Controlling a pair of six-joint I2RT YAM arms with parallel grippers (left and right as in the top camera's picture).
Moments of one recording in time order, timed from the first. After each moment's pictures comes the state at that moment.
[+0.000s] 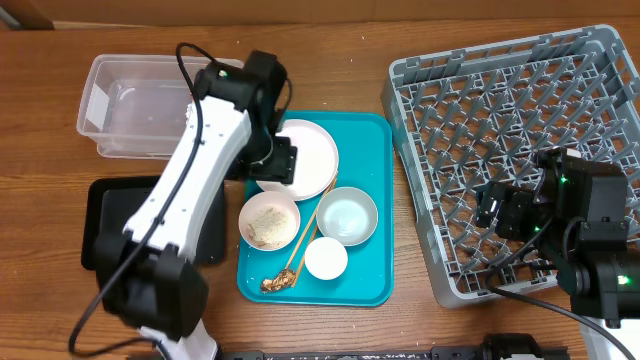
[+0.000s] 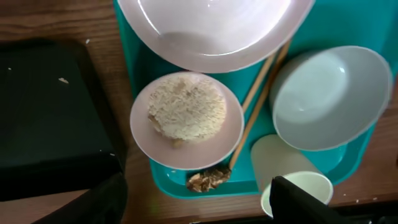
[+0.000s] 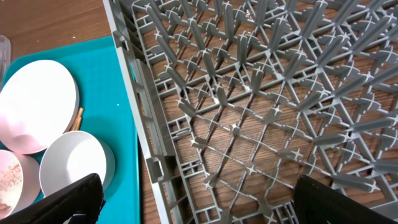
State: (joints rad) left arm -0.36 1.81 1.74 -1.50 0.05 -0.26; right arm -0.01 0.91 1.09 -1.10 -0.06 0.23
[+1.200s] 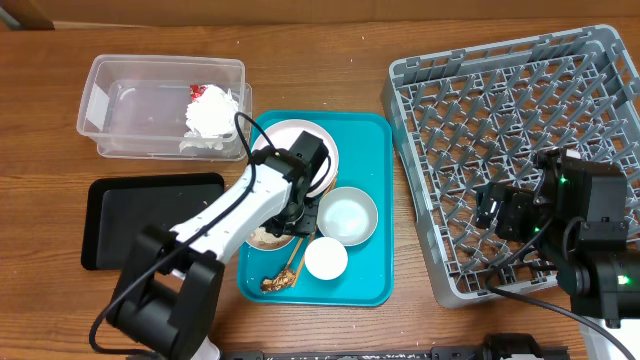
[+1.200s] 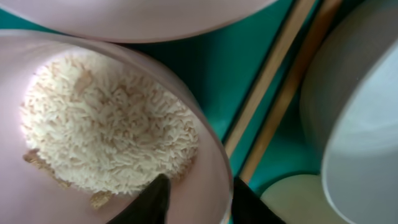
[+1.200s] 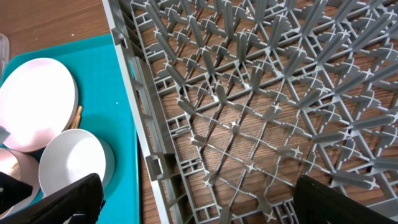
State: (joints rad) left arm -0.52 1.77 1.16 -1.00 0.03 -0.39; right arm 0.00 0.91 1.09 -1.11 -0.06 0.23
